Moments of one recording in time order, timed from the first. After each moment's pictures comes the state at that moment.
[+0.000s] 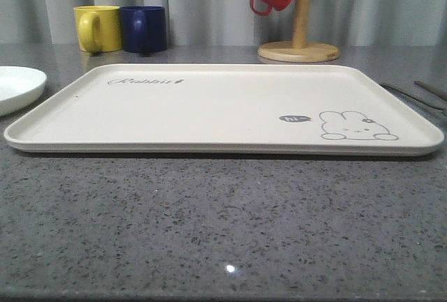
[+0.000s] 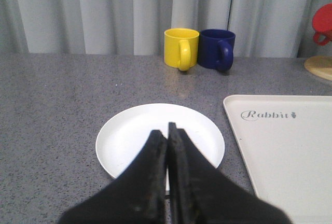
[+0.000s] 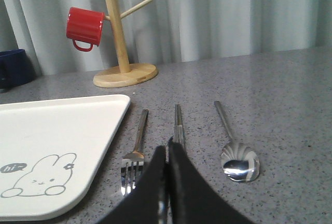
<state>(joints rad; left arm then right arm) -0.08 0.26 -0.52 0.11 0.50 -0.12 0.02 -0.01 0.03 -0.10 0.01 0.25</state>
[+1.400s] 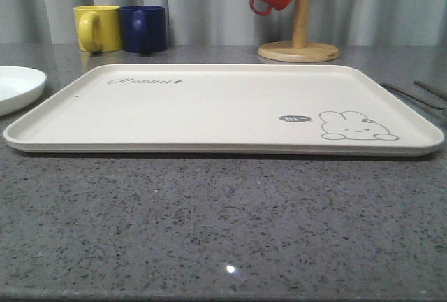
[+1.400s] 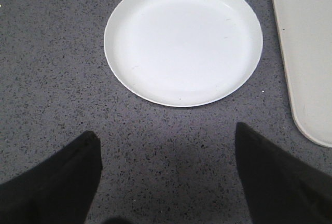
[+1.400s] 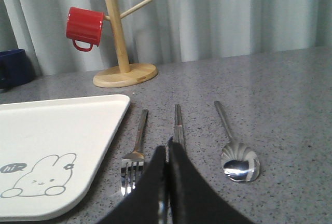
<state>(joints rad) -0.08 0.78 -0.86 0.15 0.92 -0.12 0.02 -0.01 0.03 -0.10 0.01 0.25</state>
